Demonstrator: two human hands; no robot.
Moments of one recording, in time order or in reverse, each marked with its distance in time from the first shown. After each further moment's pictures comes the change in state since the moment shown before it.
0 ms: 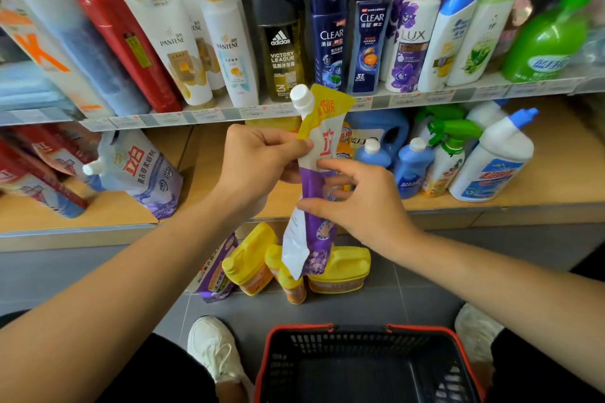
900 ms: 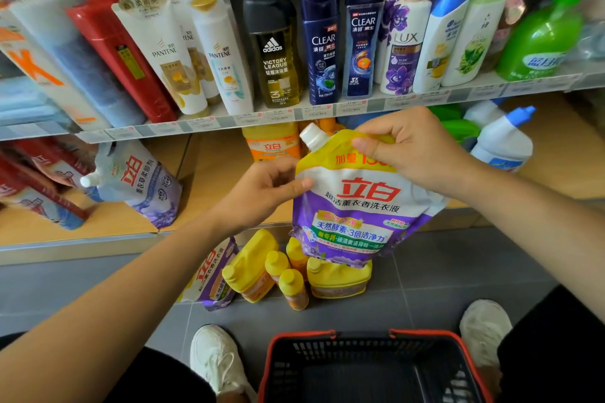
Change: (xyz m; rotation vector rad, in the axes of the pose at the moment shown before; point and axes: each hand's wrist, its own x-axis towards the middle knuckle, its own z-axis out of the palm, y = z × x) left_hand 0.009 -0.038 -0.023 0.254 -0.500 0.039; right_hand 0.050 -0.011 -0.084 -0.113 -0.175 -0.231
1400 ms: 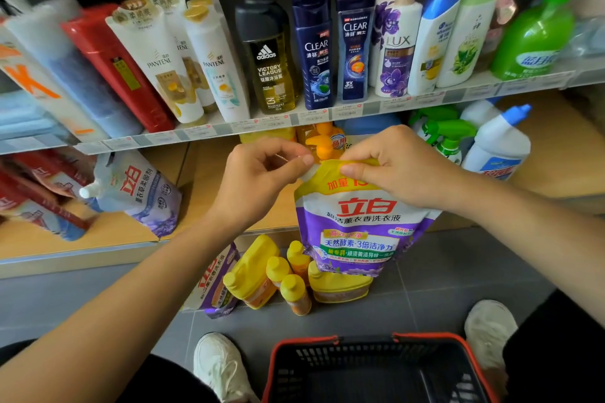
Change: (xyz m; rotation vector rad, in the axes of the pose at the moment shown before) left_hand 0.010 0.020 0.001 0.082 0.318 0.181; right_hand -0.003 -0.002 0.005 -0.245 -0.169 -0.093
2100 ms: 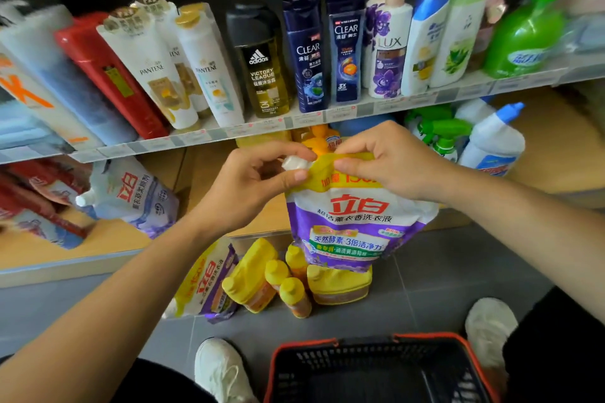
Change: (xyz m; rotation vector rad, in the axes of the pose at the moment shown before) left_hand -0.002 0.020 -0.009 0.000 -0.222 0.081; right_hand 0.006 0.006 -0.001 0.201 0.048 0.063
